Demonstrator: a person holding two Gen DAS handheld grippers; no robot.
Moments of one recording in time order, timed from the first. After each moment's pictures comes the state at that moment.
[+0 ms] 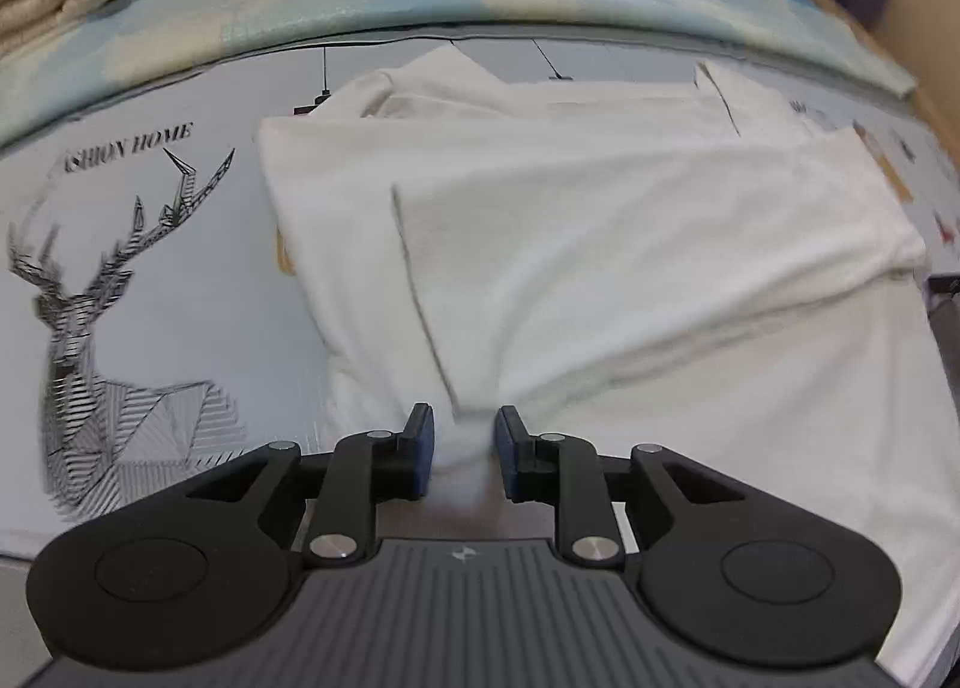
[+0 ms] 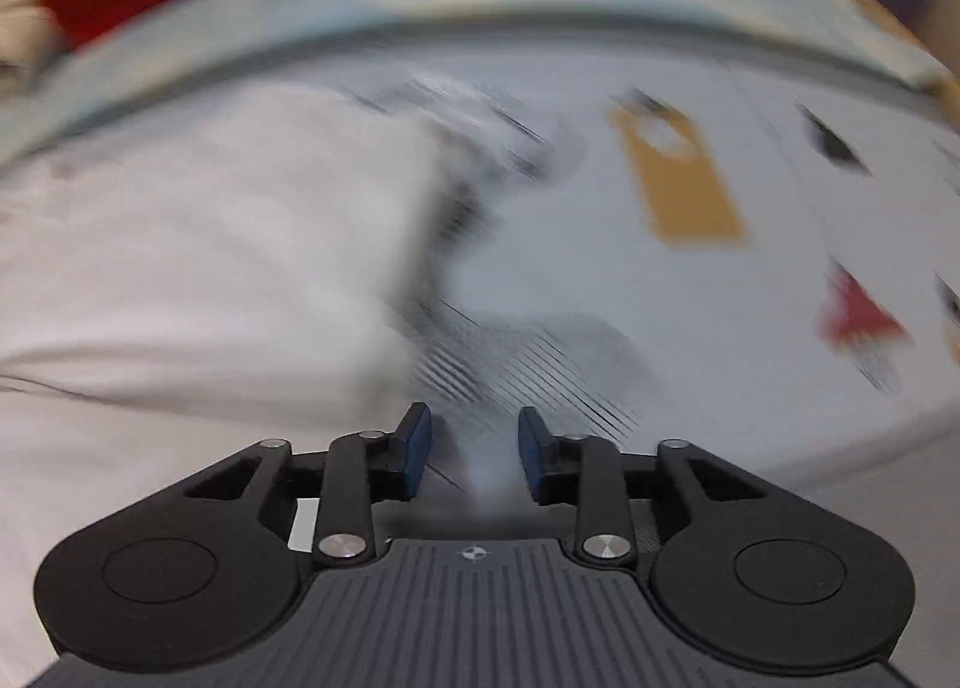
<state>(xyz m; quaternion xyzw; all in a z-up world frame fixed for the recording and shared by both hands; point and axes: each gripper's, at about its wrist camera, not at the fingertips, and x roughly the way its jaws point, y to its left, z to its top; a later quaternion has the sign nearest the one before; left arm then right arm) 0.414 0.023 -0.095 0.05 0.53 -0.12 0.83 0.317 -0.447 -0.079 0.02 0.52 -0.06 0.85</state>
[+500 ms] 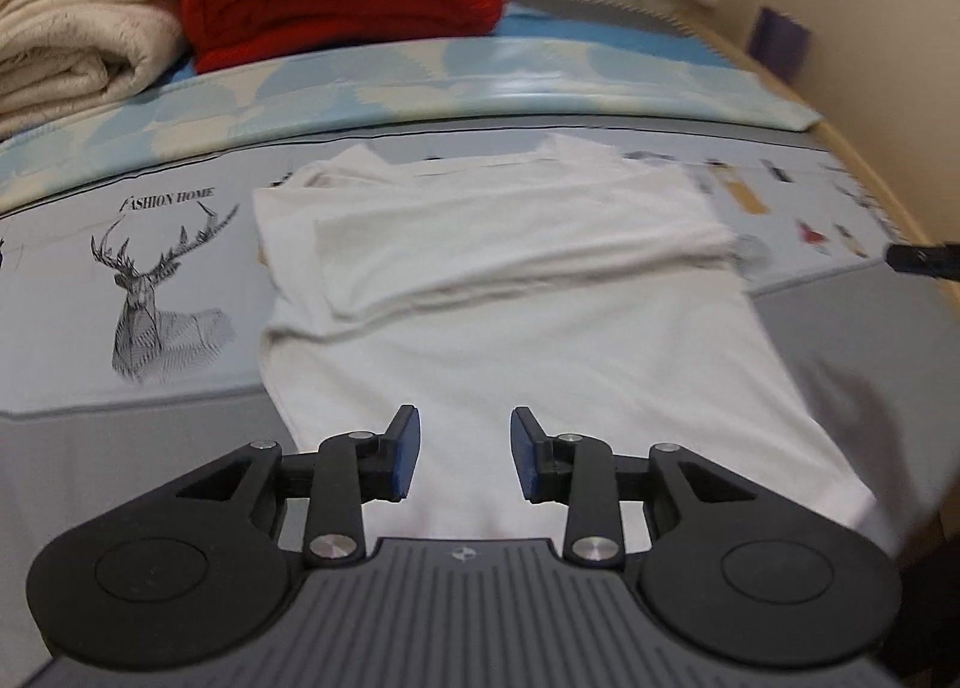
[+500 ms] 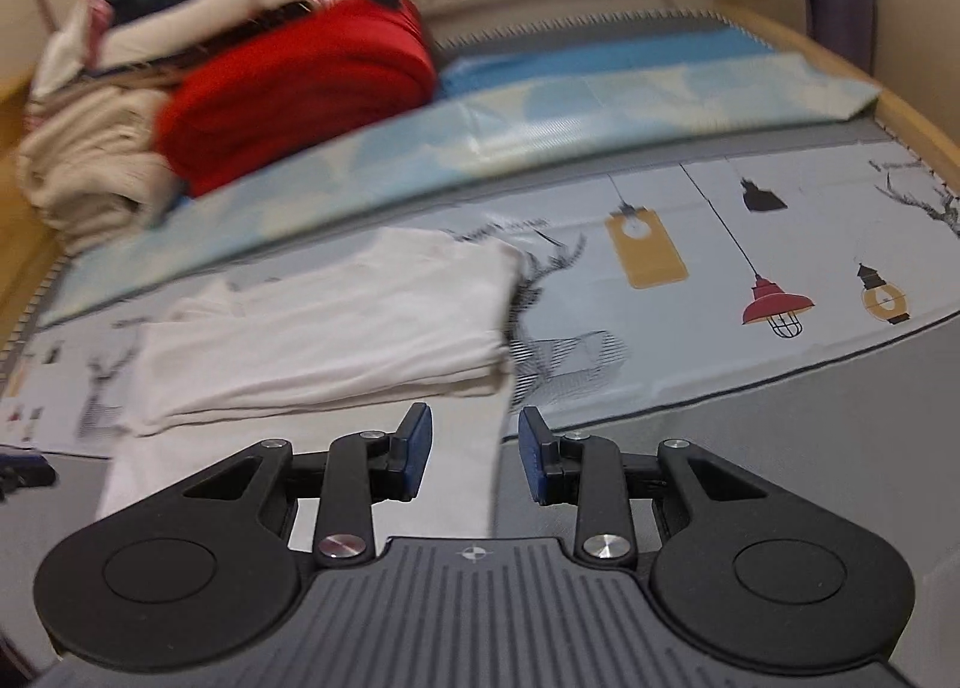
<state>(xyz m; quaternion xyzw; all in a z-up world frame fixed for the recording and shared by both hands) 0.220 -0.016 0.030 0.03 0.45 -0.15 0.88 0.156 -0.438 0.052 0.11 0.38 0.02 0.92</state>
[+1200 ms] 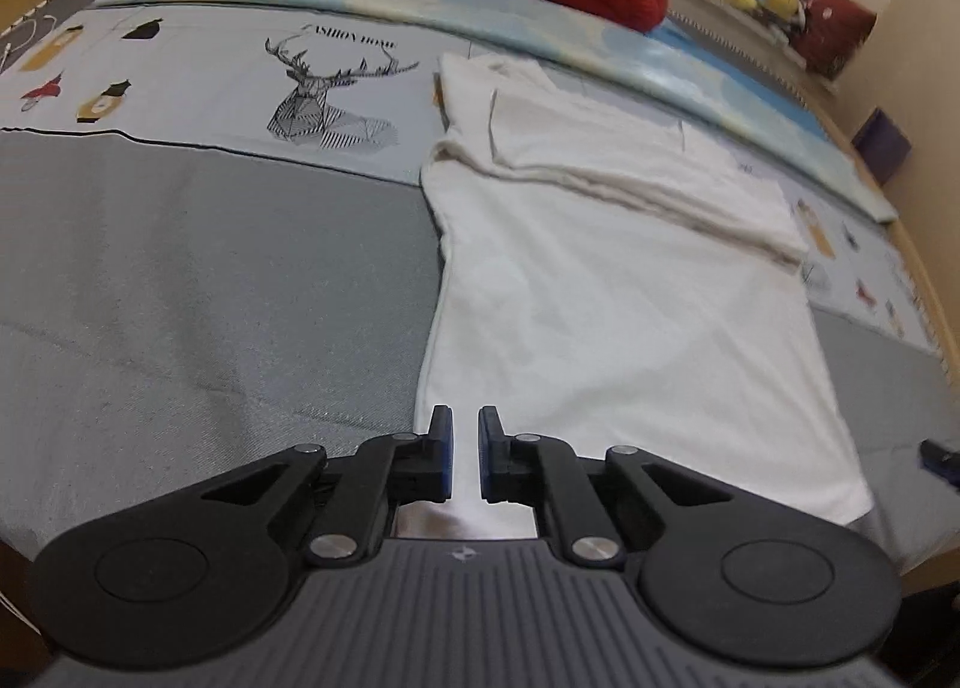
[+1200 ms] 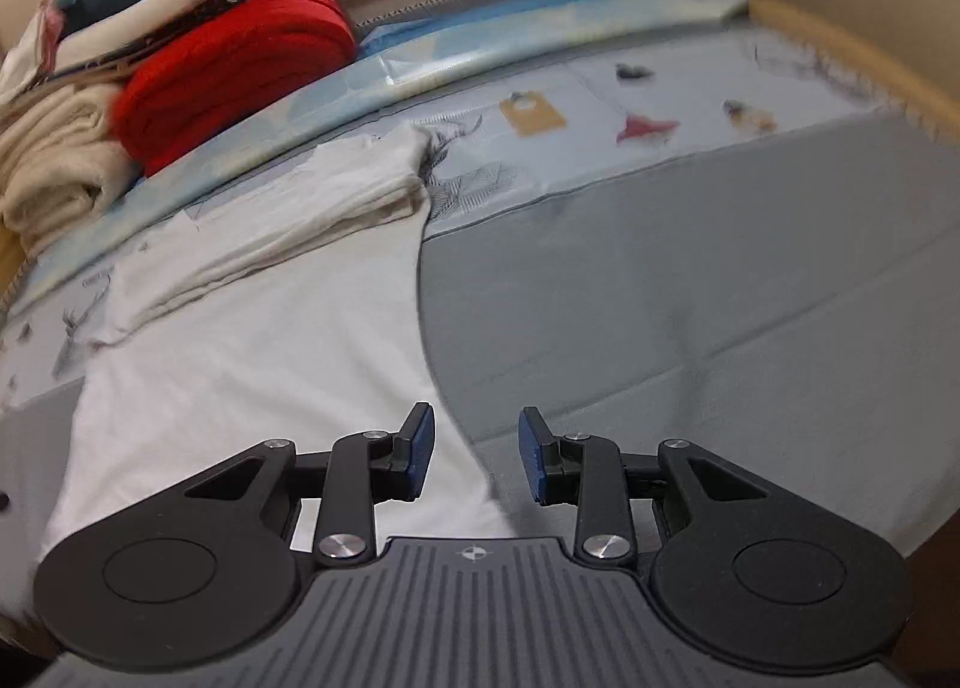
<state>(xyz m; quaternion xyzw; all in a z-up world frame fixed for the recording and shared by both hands) 0.122 0.075 -0.021 -0.12 0.48 -0.04 0.87 0.007 -0.439 -0.009 0.16 0.39 -0.06 0.91</state>
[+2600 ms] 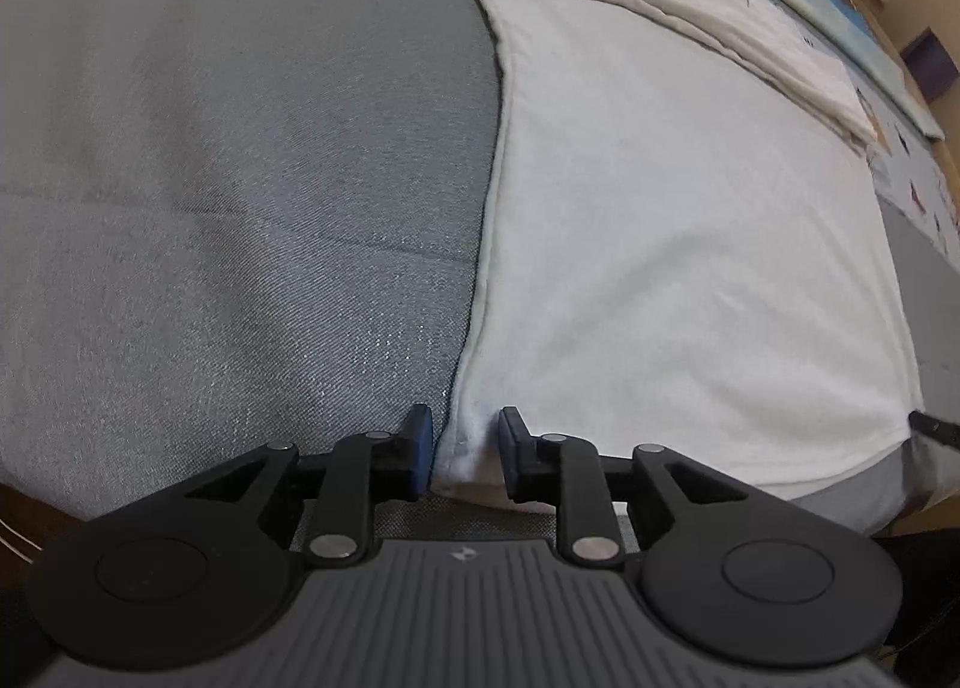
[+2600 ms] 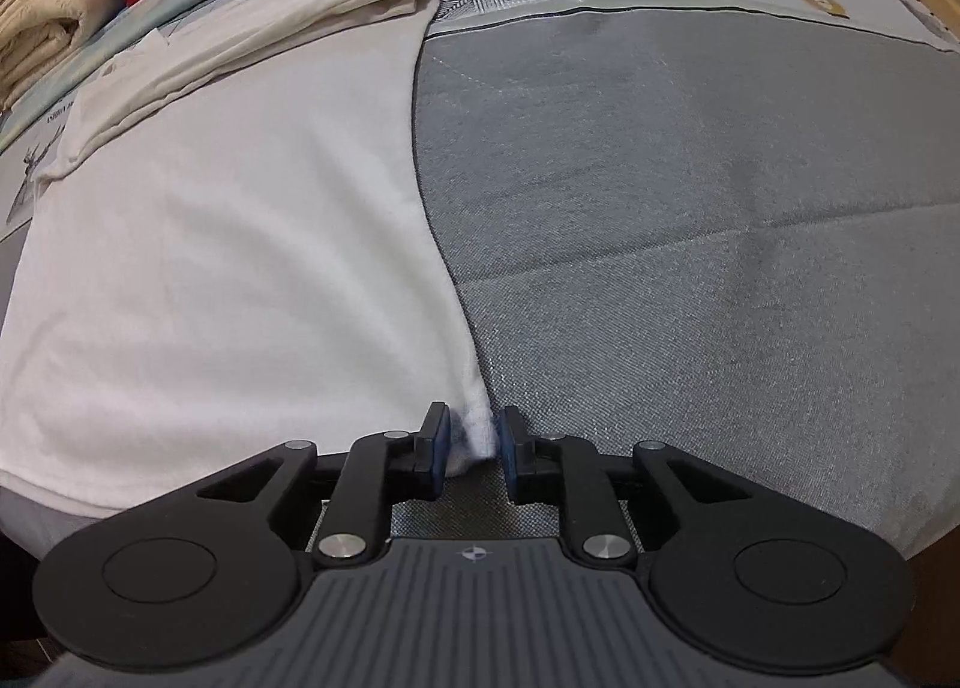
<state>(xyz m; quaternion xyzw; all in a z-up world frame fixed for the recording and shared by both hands) 0.134 0.080 -0.095 -0.10 0.61 -0.03 0.79 0.029 -0.421 -0.084 0.09 0.53 -0.03 0.84</state>
